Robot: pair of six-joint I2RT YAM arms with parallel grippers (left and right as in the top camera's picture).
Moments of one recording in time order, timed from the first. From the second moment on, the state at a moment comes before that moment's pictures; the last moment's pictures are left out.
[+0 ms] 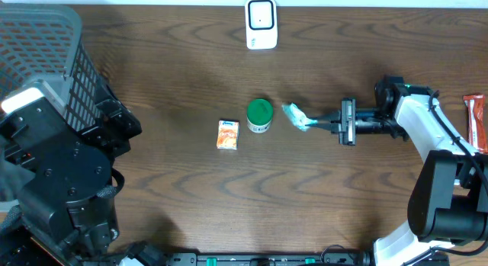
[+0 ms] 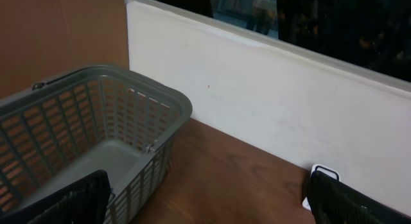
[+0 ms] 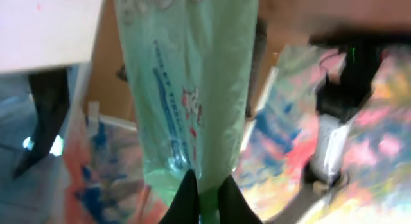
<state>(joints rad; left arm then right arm) -0.65 0.92 1.61 -1.07 -0.96 -0.53 -0.07 1.80 1.17 -1.05 -1.39 1.02</state>
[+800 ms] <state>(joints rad) -0.65 0.92 1.61 -1.07 -0.96 -0.53 0.00 1.80 1.17 0.17 -1.34 1.02</state>
